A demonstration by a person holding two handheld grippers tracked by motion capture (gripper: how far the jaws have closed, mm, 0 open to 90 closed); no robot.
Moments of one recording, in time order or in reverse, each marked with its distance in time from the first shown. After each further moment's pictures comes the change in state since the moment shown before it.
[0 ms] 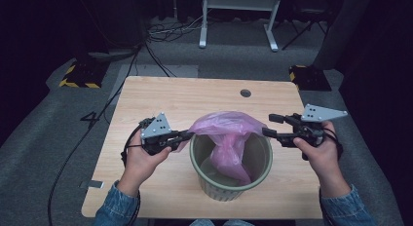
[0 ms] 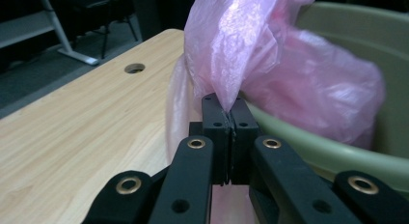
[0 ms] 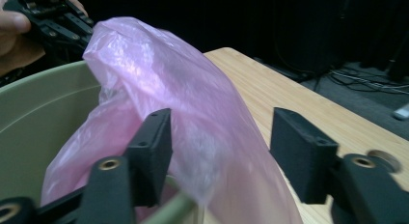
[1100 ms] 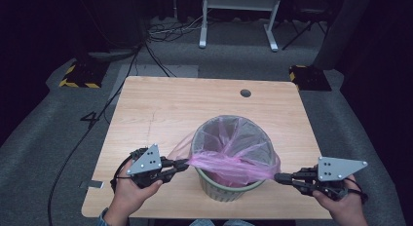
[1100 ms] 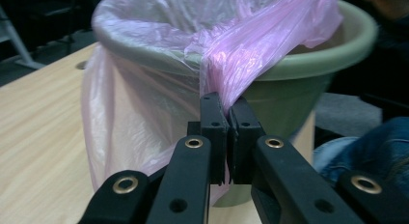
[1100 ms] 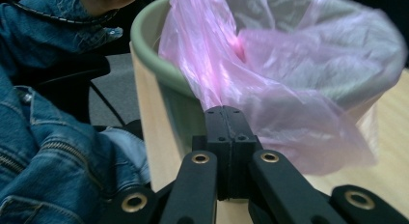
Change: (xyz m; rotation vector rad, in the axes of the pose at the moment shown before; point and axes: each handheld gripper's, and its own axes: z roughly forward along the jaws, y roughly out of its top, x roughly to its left) left arm -0.053 -0.042 -0.036 -0.067 -0.153 0.016; right arm 0.084 -0.056 -0.064 0.099 0.205 -0.123
